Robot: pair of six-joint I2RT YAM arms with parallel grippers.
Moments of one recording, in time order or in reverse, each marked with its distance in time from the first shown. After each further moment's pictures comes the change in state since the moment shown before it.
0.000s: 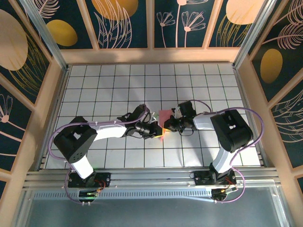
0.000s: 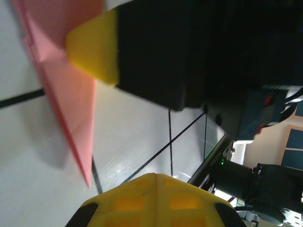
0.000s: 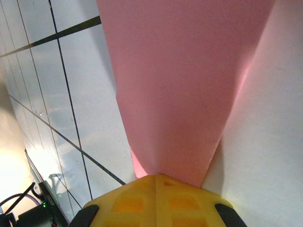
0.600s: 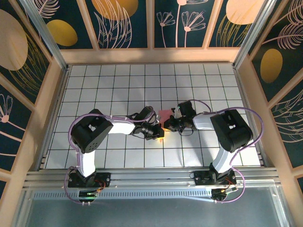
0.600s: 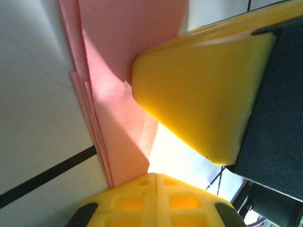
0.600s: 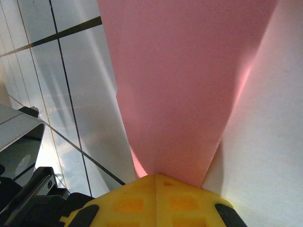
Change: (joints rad) left arm -0.001 0.200 0.080 -0.019 -0.024 0.045; right arm 0.004 0.000 0.006 -0.003 0.002 0.000
